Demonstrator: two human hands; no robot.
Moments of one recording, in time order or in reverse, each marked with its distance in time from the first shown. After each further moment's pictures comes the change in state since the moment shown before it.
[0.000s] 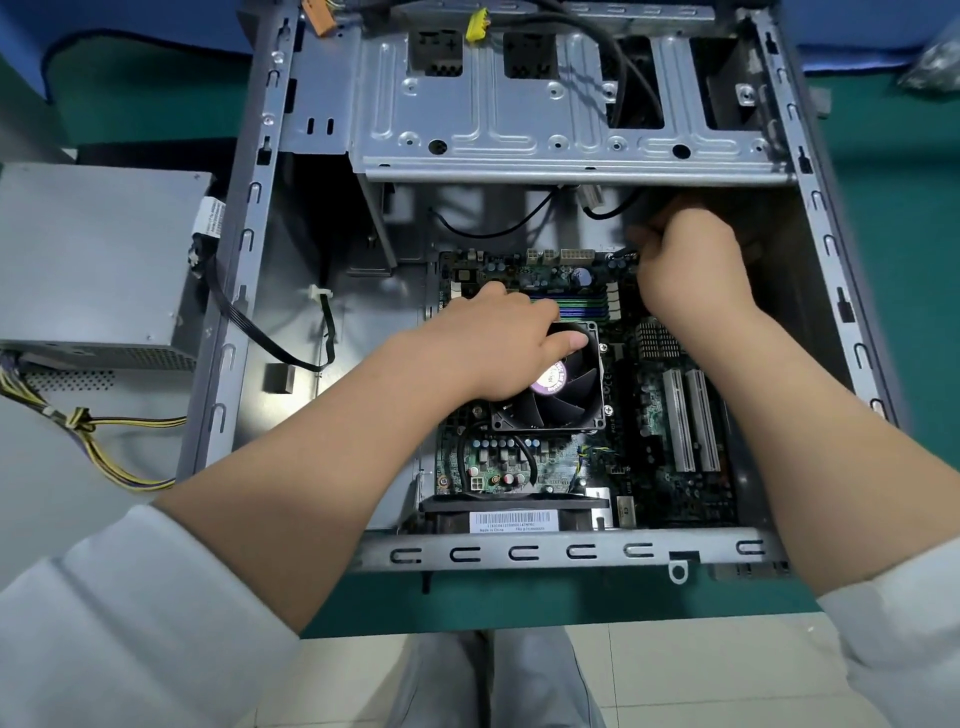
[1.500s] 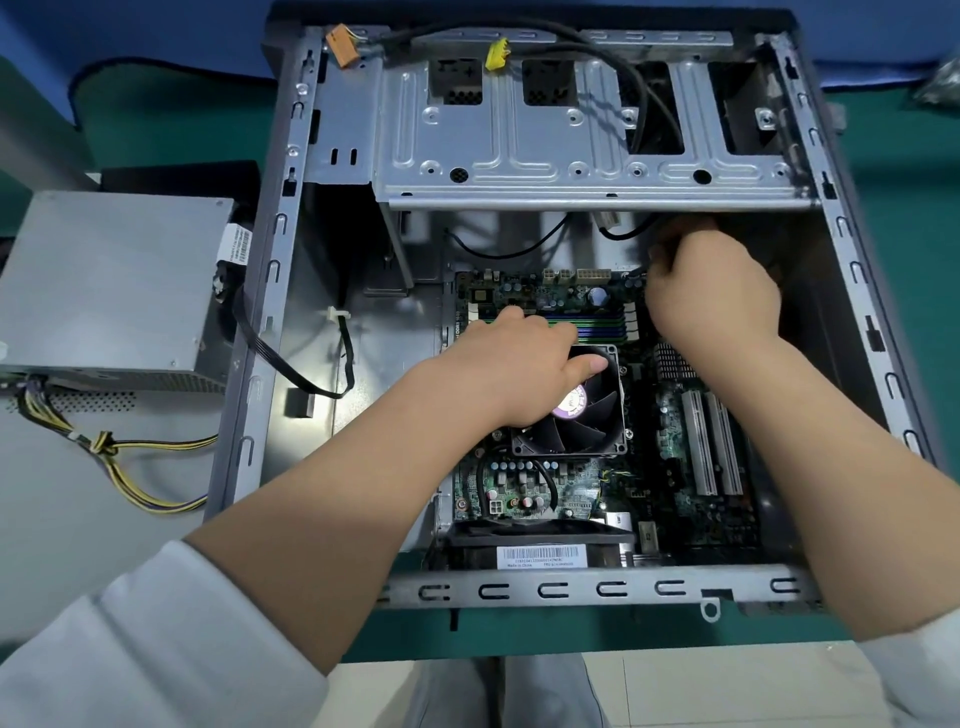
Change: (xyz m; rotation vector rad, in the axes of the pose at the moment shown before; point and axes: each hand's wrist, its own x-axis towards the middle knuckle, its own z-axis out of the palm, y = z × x) left_hand -0.003 0.002 -0.003 0.005 -0.026 -0.014; right_hand -0.004 -0.006 -0.002 -0.229 0.017 -0.007
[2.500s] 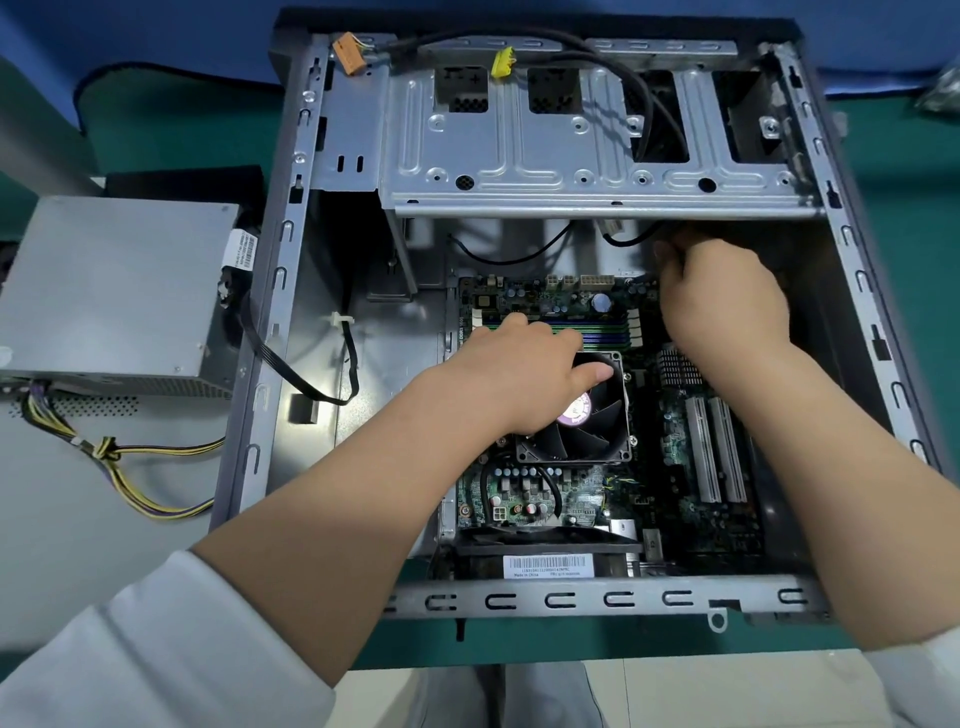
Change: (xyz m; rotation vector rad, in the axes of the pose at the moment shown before) left_hand 0.000 0.001 -0.002 0.002 -0.016 0.002; right_hand 0.000 0.003 -0.003 -0.007 -0.006 -0.029
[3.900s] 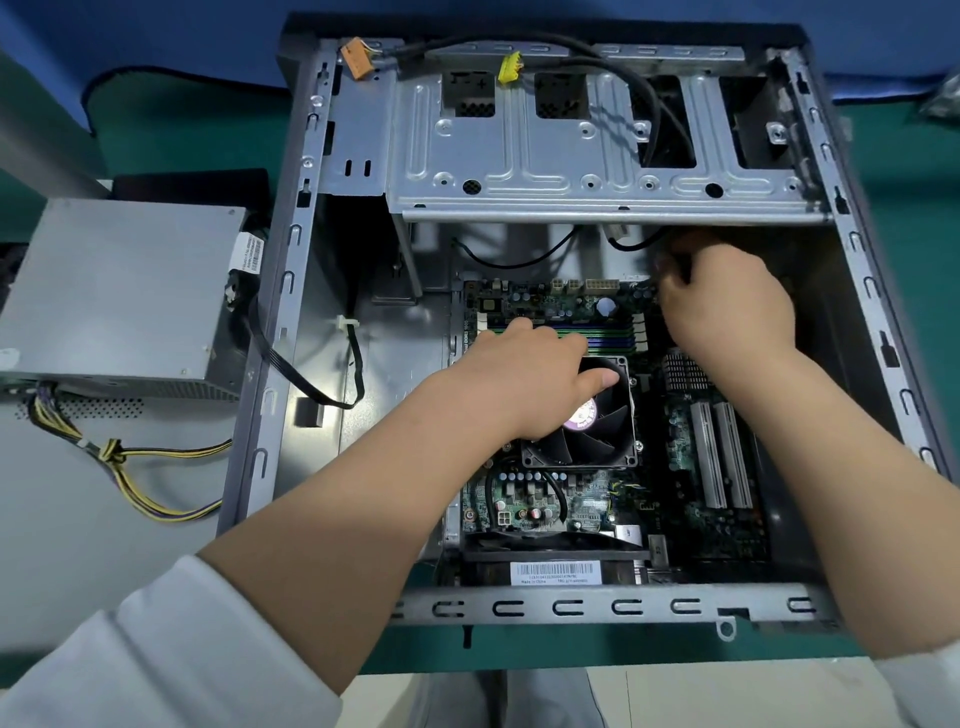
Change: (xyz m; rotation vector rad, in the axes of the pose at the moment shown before) left_hand -0.001 0.000 -0.001 0.017 -0.006 -0.005; right_hand 0.002 -0.001 0.002 0.057 -0.001 0.011
